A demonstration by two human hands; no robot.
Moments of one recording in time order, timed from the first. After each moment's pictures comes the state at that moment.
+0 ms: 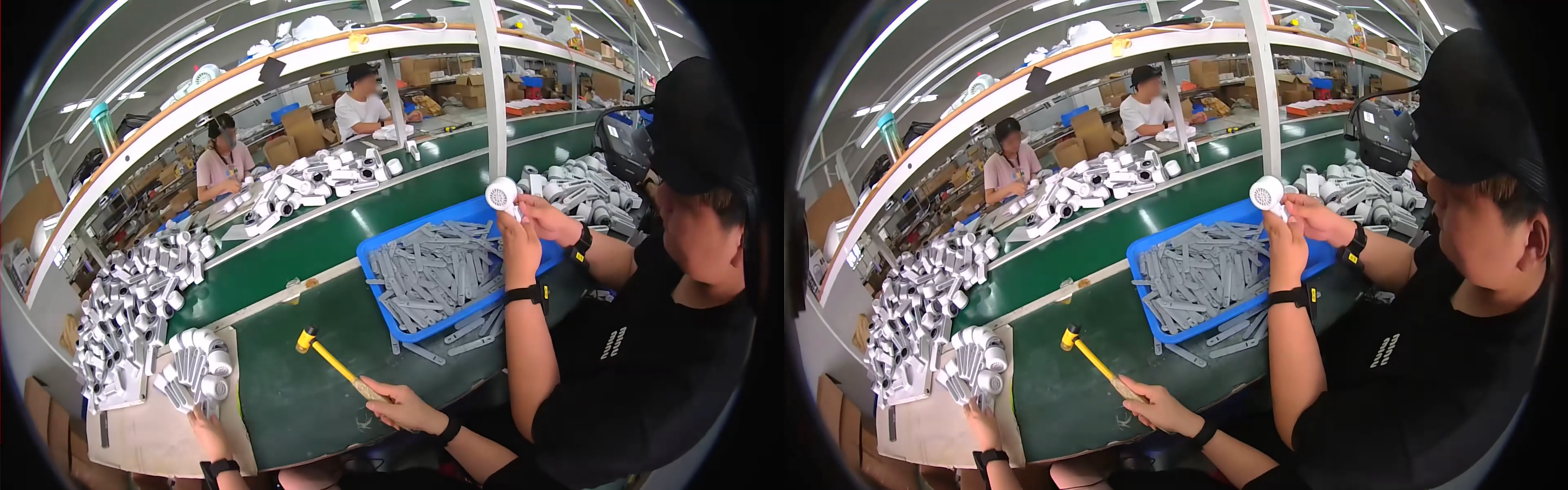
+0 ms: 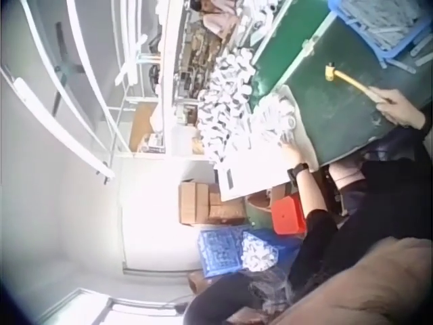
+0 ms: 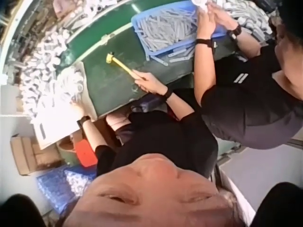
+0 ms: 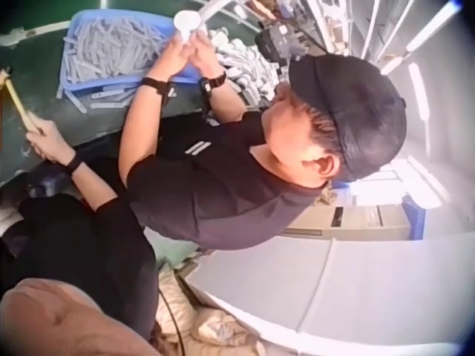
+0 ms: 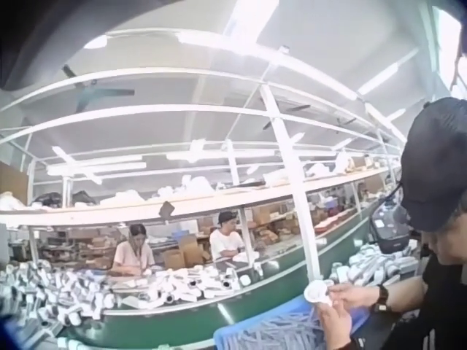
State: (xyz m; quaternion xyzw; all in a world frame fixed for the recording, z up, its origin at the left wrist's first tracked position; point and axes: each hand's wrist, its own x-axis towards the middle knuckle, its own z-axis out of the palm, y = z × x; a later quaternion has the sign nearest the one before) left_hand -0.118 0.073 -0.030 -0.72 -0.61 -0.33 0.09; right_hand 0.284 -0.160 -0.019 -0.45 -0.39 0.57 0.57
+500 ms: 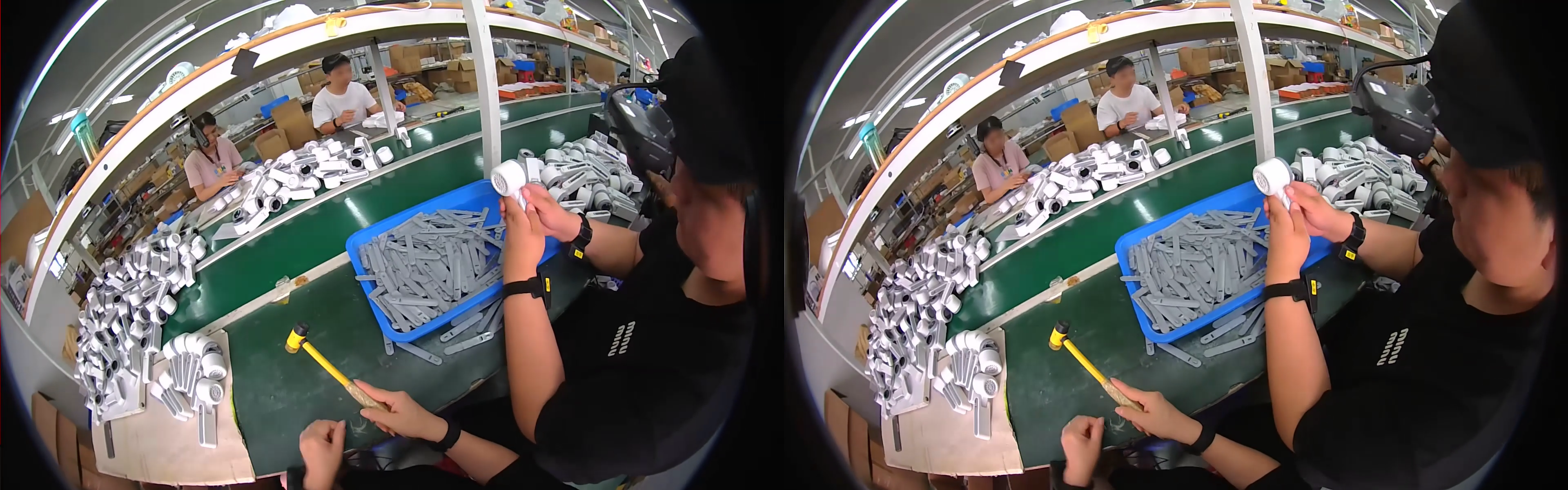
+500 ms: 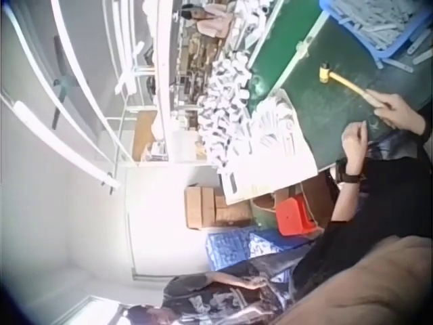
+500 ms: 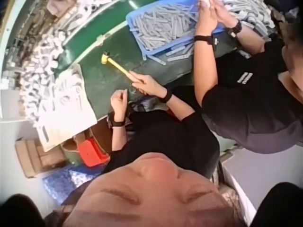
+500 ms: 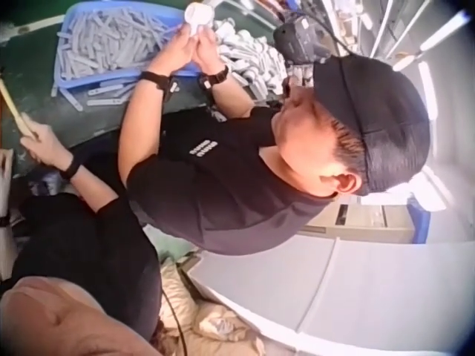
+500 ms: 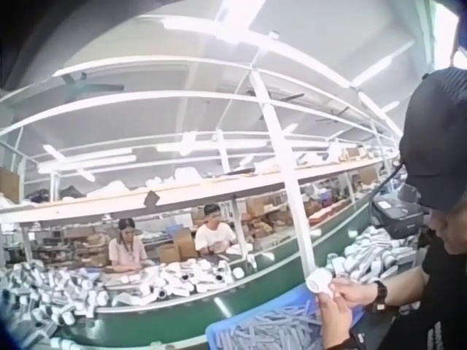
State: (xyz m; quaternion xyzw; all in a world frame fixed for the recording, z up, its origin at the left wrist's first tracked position) left_hand 0.081 -0.082 -0.029 -0.86 -0.37 -0.31 -0.18; right_hand 0.283 -0.160 -0.024 -0.44 -0.44 0.53 0.58
